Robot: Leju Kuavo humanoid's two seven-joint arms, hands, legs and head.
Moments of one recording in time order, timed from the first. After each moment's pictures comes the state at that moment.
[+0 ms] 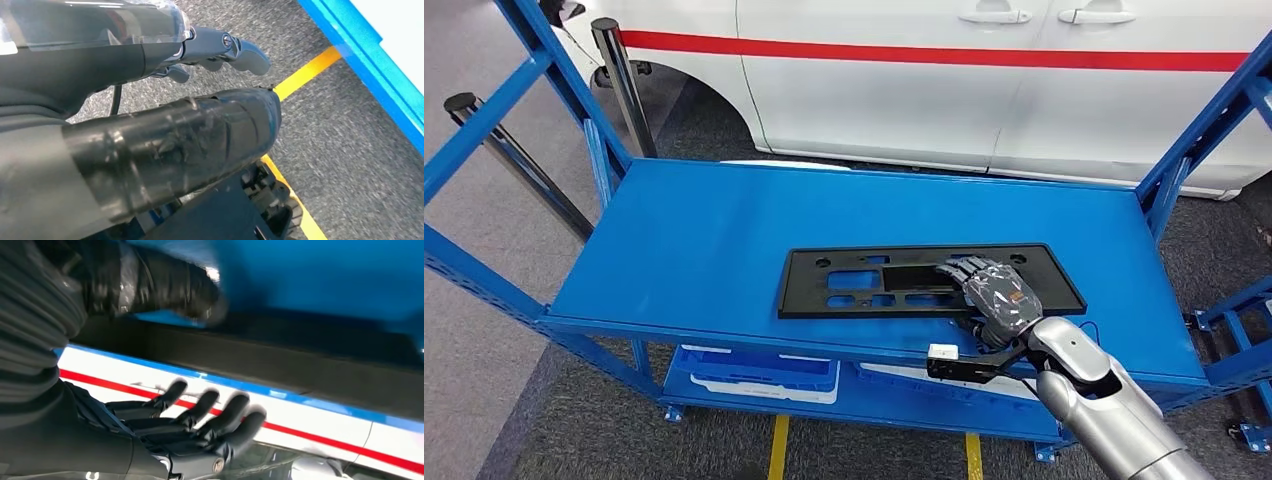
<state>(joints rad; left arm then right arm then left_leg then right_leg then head) -0.14 -0.20 0.90 -0.22 -1.38 0.21 -0.35 -0.50 -0.40 0.62 -1.27 0.79 -0.14 -0.28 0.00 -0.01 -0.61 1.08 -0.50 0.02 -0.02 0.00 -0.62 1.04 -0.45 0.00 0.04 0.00</state>
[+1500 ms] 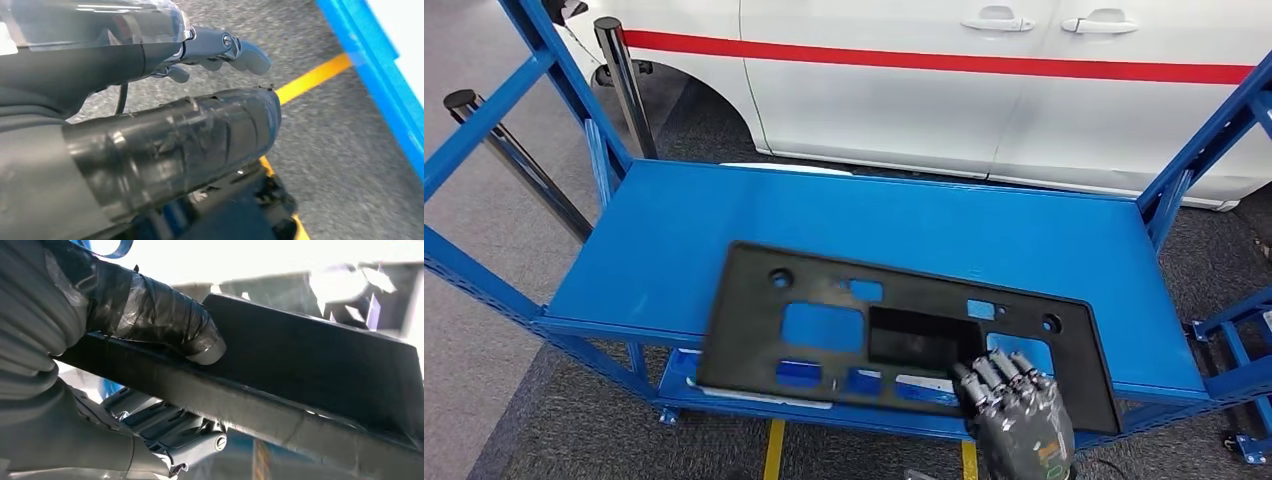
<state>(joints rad) -0.10 -0.20 0.93 -0.22 -1.28 0.22 -0.41 0.17 -0.20 0.33 -1.93 1.39 -0.68 -0.25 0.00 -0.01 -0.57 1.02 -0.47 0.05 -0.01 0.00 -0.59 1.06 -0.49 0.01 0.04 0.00</state>
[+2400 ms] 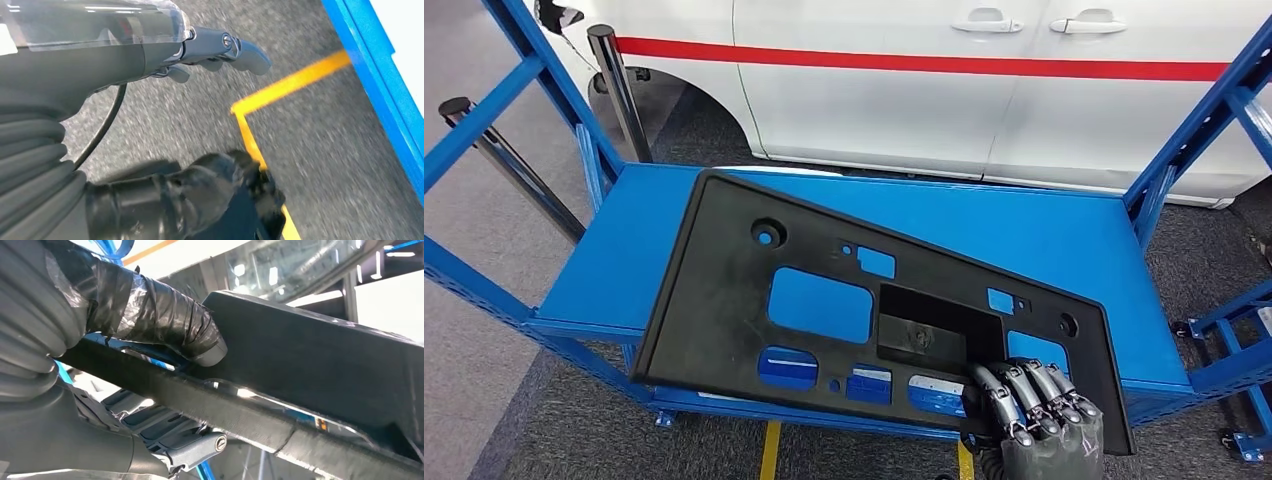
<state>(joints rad) -0.09 -0.20 0.97 -0.22 -1.25 0.23 -0.42 0.24 -0.12 0.39 -2.12 1.49 -0.69 -0.07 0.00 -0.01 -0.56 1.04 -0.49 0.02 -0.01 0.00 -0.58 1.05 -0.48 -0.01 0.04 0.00</state>
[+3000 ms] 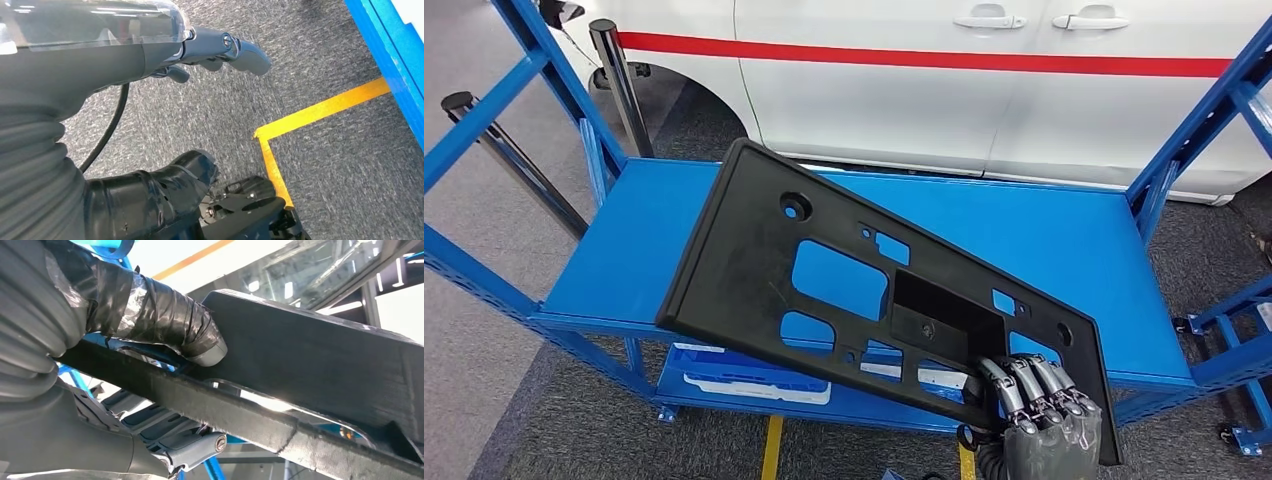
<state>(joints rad) -0.08 -0.21 0.98 -0.22 -1.26 0.33 -0.35 0.23 -0.13 0.44 -2.11 1.48 -0.69 0.05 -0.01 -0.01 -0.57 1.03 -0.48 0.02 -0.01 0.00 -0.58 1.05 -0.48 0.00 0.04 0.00</state>
